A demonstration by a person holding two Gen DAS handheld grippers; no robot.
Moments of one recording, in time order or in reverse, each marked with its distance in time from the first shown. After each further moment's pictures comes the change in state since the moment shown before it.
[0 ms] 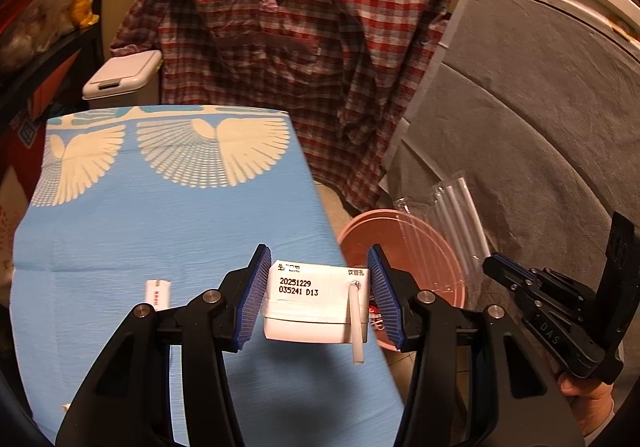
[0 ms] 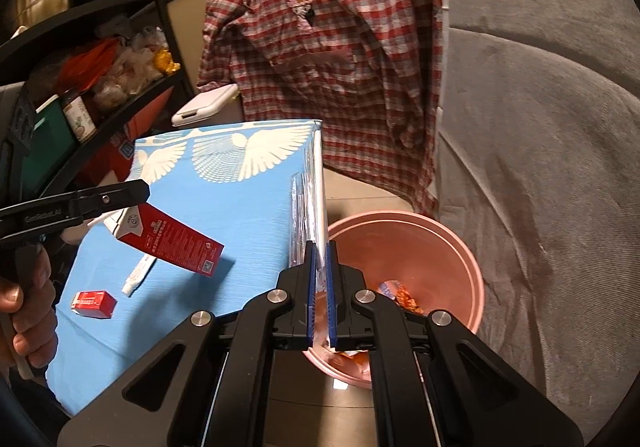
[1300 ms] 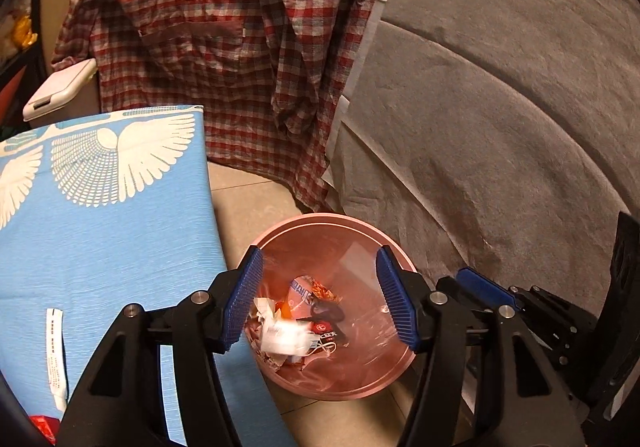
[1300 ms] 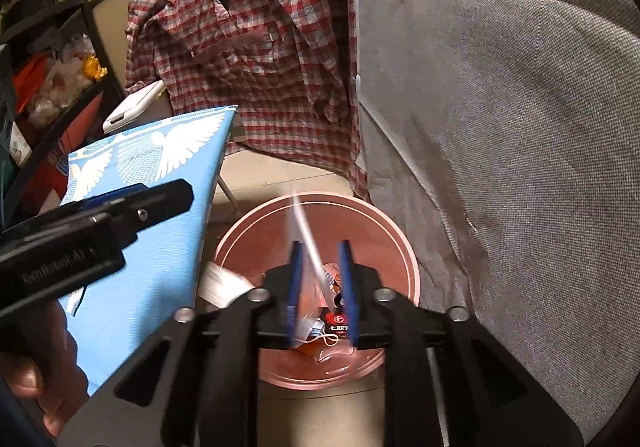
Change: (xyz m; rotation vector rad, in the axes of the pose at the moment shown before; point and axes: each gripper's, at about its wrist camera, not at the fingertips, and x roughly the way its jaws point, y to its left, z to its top) left arm 0.080 -0.096 0.011 0.073 0.036 -0.057; right arm 0.020 -0.056 -0.001 0.119 0.067 -0.171
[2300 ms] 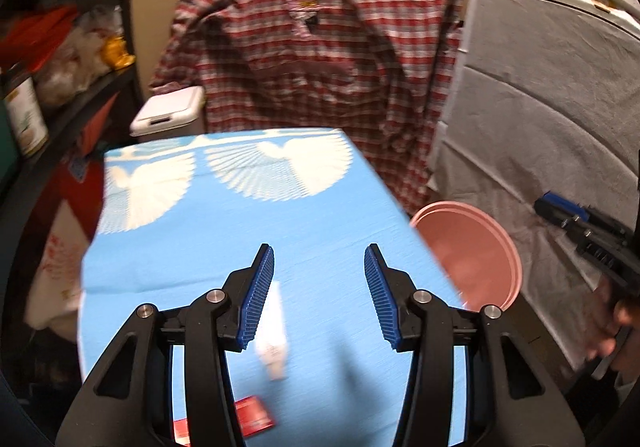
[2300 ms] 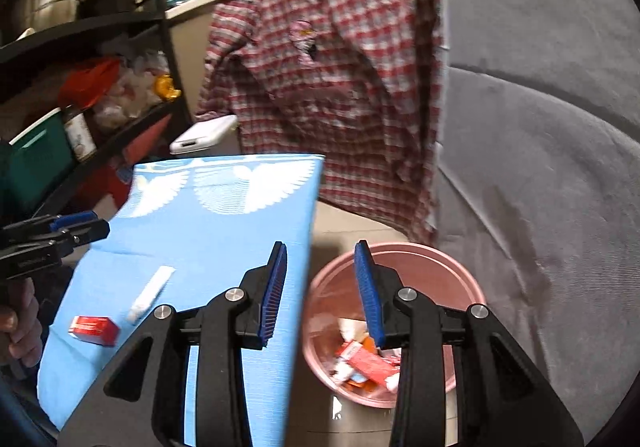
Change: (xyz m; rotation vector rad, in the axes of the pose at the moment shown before) left arm -0.146 0.167 -0.055 0.059 -0.114 0.203; right arm -0.054 0.099 -0.015 -0.134 -0.217 0.164
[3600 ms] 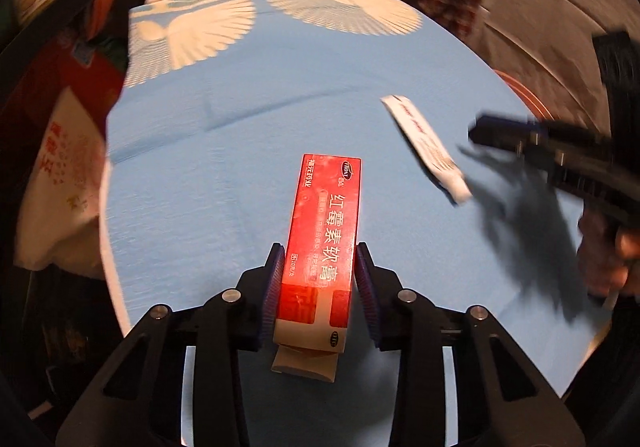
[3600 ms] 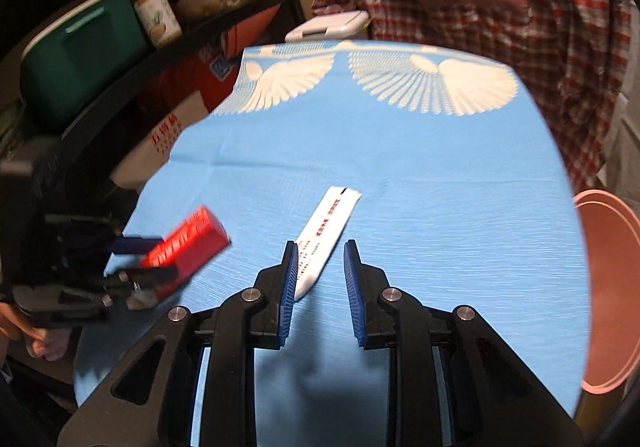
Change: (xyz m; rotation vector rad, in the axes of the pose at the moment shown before) left arm 0.041 0.140 -0.098 0.016 0.354 -0.040; right arm 0.133 0.191 -0.062 -0.106 0.332 0.289
